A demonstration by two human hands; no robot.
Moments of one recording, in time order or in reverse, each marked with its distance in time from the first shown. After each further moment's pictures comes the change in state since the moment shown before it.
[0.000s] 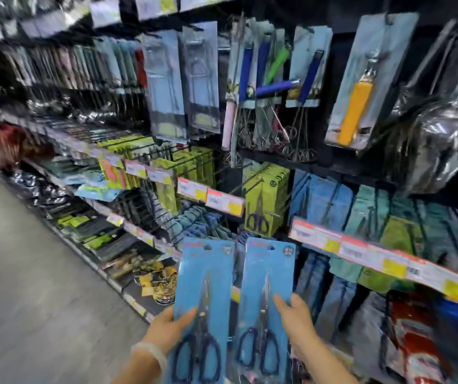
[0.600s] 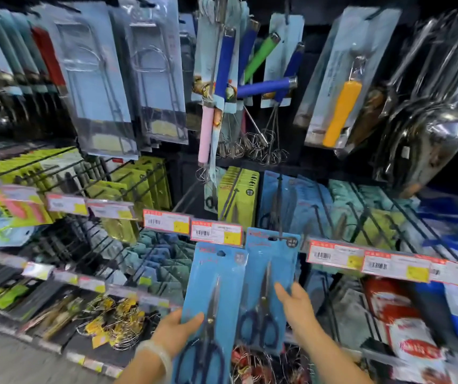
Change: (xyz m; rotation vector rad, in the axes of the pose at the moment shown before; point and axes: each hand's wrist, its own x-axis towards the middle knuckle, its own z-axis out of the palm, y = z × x) left_hand 0.139 0.049 0.011 0.232 -0.397 -0.018; right_hand 0.039 -0.051 0.040 0.158 0.259 -0.050
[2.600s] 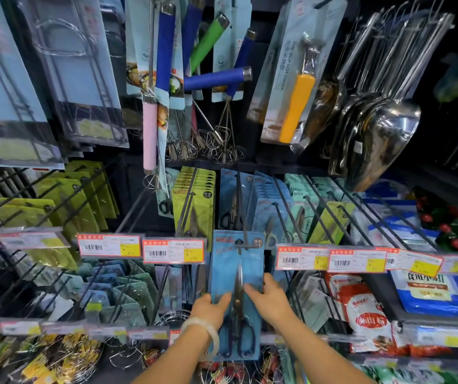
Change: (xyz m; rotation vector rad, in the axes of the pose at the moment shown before) left_hand 0.039 0.041 0.123 0.276 -0.184 0.026; right_hand 0.035 -0.002 -0.012 -0.373 0.027 0.029
